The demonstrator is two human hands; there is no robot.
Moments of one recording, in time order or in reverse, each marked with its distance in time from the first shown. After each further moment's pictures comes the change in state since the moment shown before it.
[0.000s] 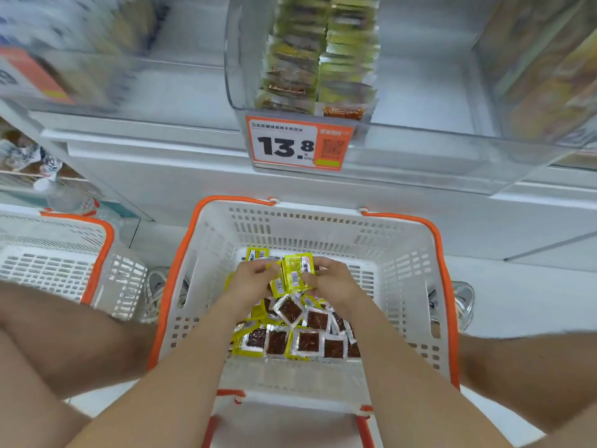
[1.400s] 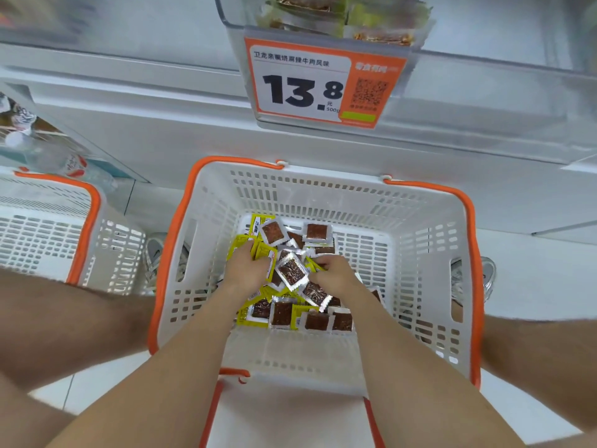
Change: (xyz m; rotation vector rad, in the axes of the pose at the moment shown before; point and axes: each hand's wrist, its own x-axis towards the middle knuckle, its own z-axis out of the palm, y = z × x) left_hand -0.005 -0.021 -0.009 0.206 0.104 -0.124; right_hand 0.047 0.076 0.011 -0.311 0.010 0.167
